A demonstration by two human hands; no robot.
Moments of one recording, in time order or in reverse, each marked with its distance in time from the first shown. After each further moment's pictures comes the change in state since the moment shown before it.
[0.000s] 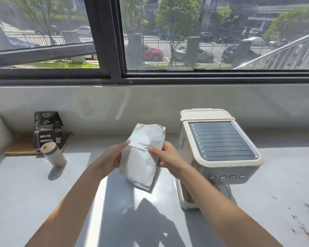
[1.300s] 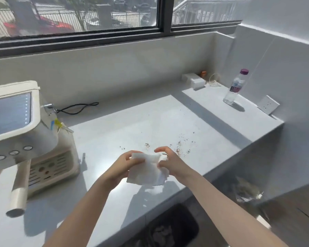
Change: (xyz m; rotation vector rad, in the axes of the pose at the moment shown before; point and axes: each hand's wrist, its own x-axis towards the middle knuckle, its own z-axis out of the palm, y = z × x) left_hand 0.022 -0.098 0.554 0.182 -0.506 -0.092; right_hand -0.381 0.088 -0.417 -0.039 0.475 0.256
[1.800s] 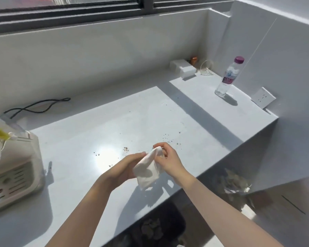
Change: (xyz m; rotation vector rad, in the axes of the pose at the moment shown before) left_hand 0.093 0.017 0.058 -0.101 -0.256 -0.113; right_hand 0.054 0.023 -0.078 0.010 0.259 -0.104
